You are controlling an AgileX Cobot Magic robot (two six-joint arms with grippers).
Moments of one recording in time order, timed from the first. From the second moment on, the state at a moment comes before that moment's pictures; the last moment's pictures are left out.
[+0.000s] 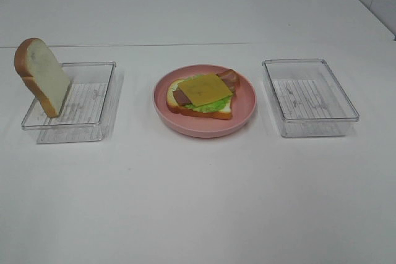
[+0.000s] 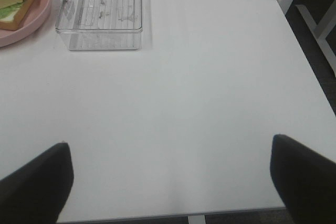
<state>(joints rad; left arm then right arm) 0.02 0.00 -0.52 -0.01 1.08 -0.05 -0.01 0.00 -0.46 -0.05 1.11 -0.03</state>
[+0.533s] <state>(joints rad) 0.02 0.00 -0.52 -0.01 1.08 -0.05 -0.01 0.00 -0.46 -0.05 1.11 -0.03</state>
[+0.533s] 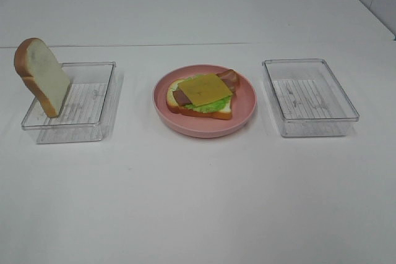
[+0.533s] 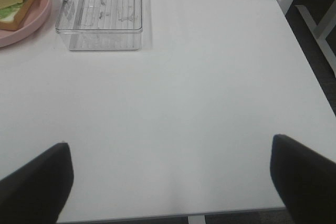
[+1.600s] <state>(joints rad) 0.02 0.00 -0.52 -0.01 1.08 -0.05 -0.01 0.00 -0.46 -0.05 1.11 -0.03</state>
